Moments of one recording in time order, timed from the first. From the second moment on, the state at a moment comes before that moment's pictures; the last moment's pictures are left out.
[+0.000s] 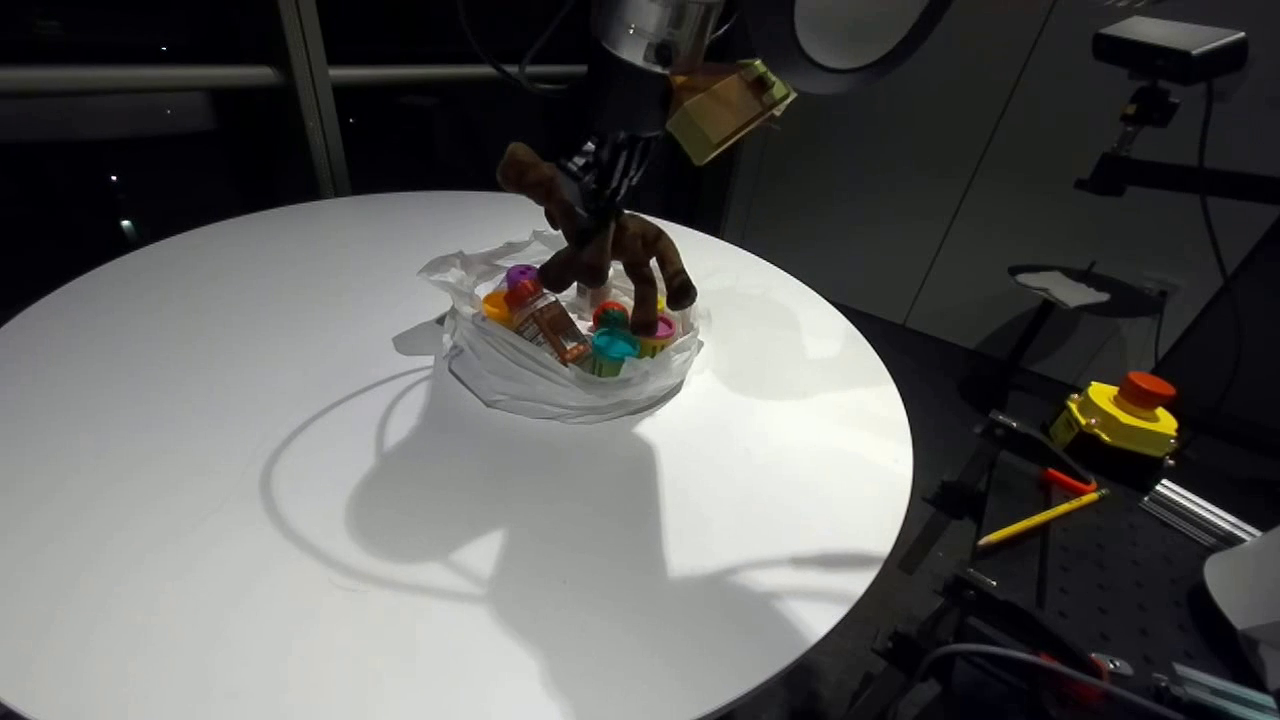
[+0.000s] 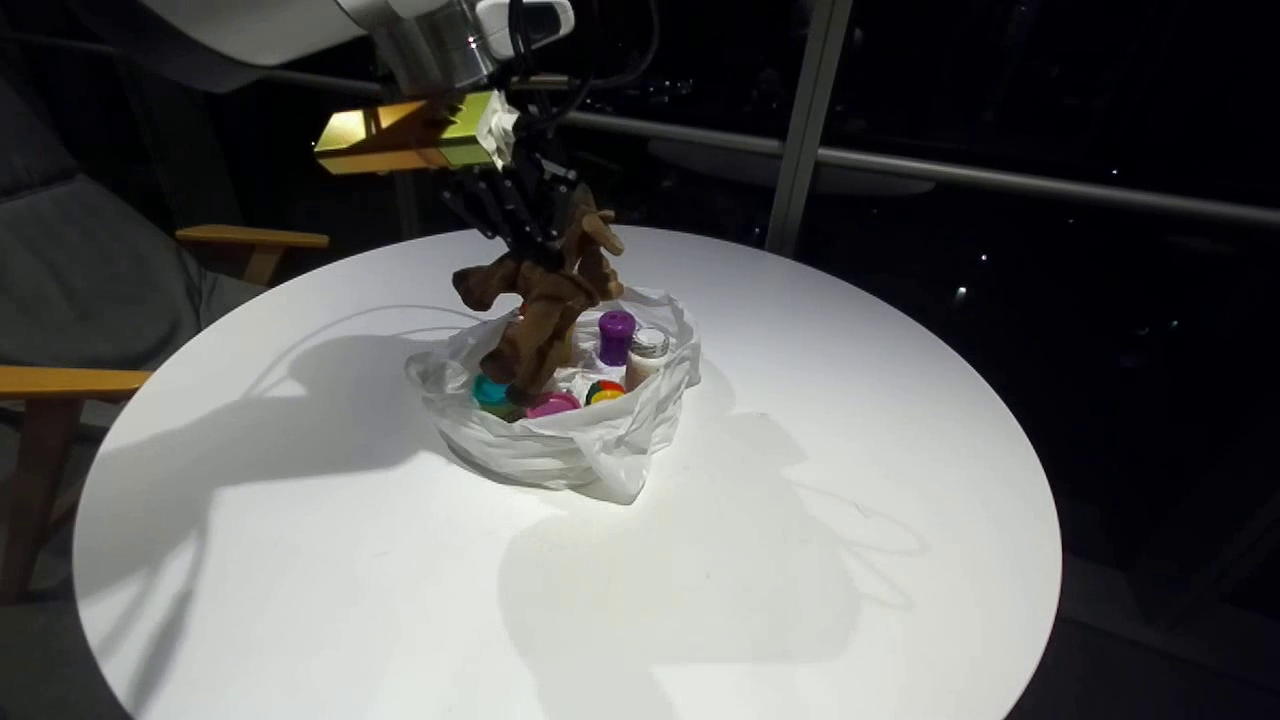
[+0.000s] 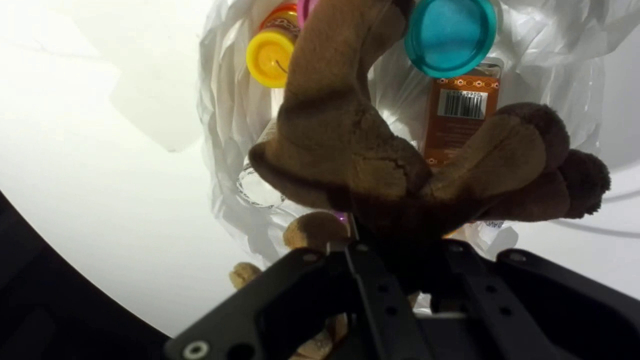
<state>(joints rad) 0.30 0.30 -0.16 -2.19 -0.57 2.80 0.51</state>
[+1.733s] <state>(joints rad) 0.24 -0.14 0.04 -2.33 -0.12 2.13 0.33</state>
